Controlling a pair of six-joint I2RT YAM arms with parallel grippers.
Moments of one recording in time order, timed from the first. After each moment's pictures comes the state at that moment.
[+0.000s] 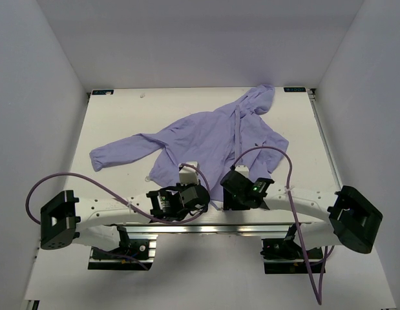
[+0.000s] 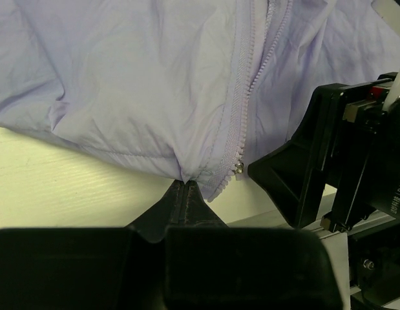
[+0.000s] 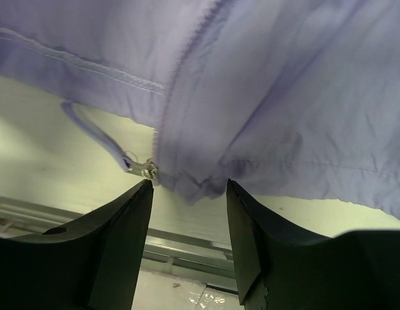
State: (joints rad) left arm -1.28 1.27 0.78 -0.37 -0.62 -1.02; right arm 1.01 1.30 0.66 -0.49 0.19 0.87
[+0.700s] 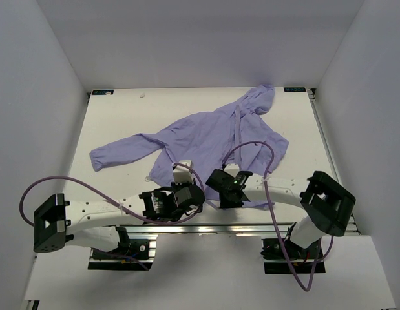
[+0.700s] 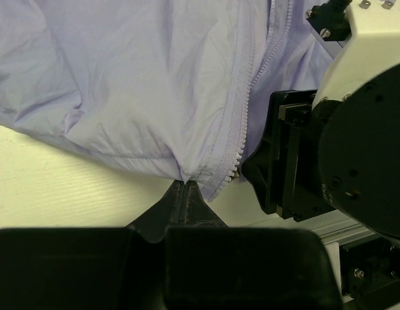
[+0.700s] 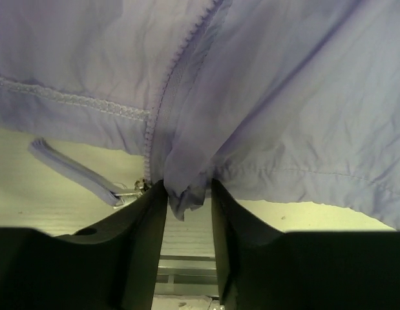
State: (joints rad) left arm -1.28 1.19 0.76 -0.38 -0.67 -1.03; right arm 1.06 1.54 0.84 -0.63 0.29 0.91
